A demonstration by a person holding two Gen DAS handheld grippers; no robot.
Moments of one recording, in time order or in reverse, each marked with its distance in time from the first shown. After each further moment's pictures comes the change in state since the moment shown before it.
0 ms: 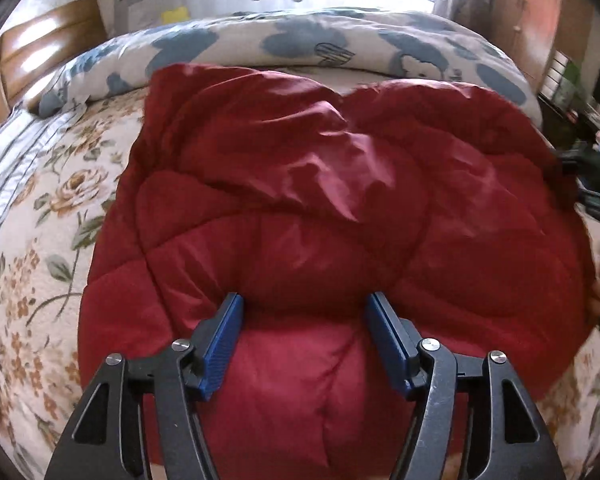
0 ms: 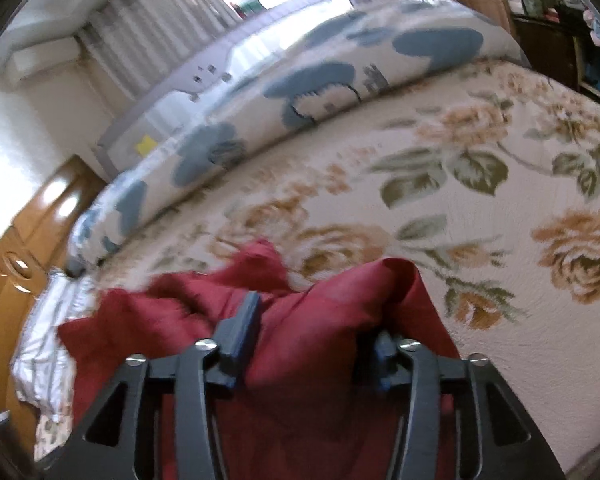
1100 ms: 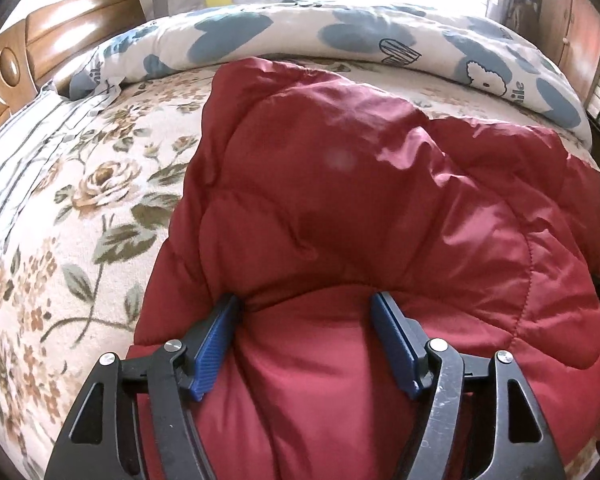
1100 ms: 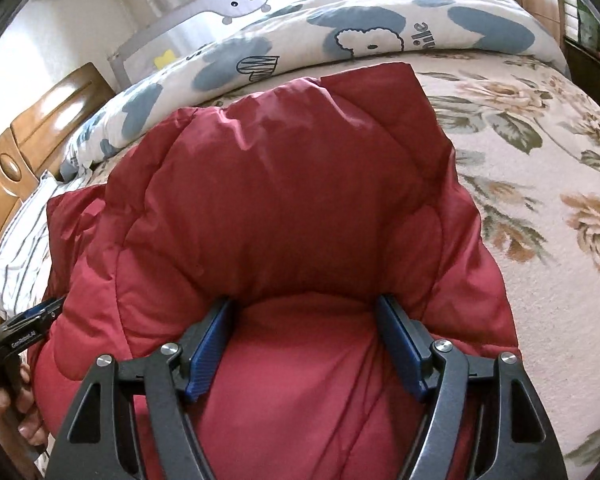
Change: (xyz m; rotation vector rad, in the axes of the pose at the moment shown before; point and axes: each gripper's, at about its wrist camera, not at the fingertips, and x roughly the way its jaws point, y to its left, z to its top) left arm 0.050 0.023 0.043 -0.067 0.027 0.121; right arm 0.043 0.030 -0.063 -0.205 0.211 -0.064
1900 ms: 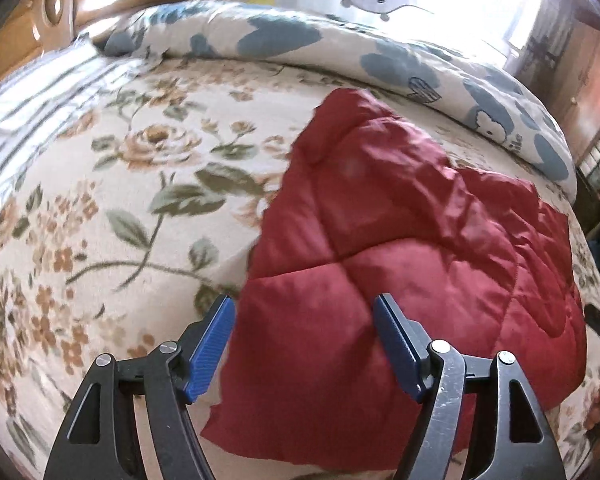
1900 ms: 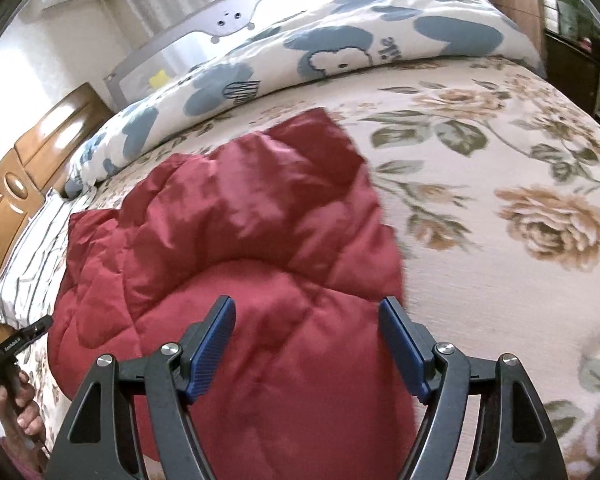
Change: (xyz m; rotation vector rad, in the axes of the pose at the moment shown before) left arm -0.056 0.093 -0.036 -0.191 -0.018 -0.104; right arm -0.070 -0.046 -0.006 0.057 -0.023 -0.008
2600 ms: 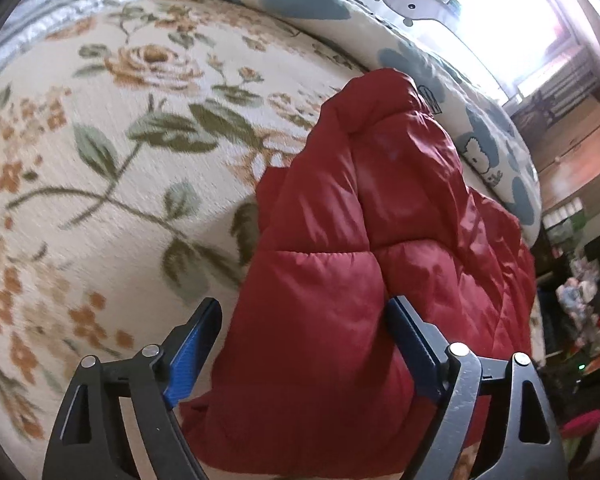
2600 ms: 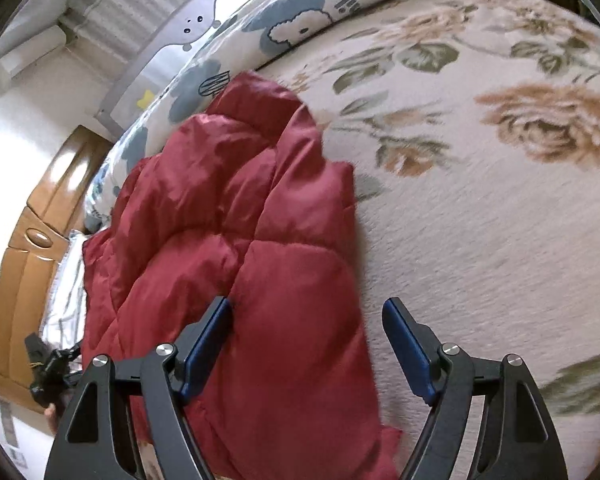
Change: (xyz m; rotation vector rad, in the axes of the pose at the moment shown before) left arm 0.050 0.053 -0.002 -0.241 0.098 -0.245; right arm 0.024 -0.055 -0.027 0.229 0.091 0.183
